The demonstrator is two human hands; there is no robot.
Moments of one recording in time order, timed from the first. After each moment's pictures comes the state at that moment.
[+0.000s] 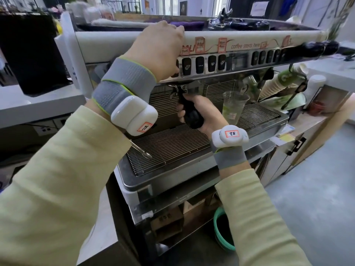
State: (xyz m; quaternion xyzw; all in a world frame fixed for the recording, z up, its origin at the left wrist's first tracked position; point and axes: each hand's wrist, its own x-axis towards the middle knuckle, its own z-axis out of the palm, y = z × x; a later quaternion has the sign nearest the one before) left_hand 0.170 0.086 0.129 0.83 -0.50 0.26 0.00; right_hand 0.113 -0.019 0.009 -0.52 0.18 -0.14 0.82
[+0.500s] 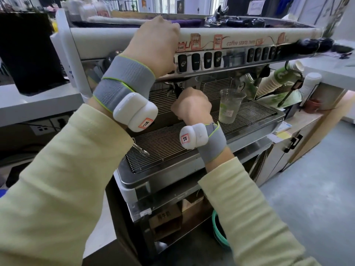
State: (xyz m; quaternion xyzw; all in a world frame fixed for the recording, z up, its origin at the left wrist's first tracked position) left_hand 0.171 0.082 0.127 0.83 -0.50 0.26 0.05; right_hand 0.120 0.011 0.030 -0.86 0.42 -0.17 0.24
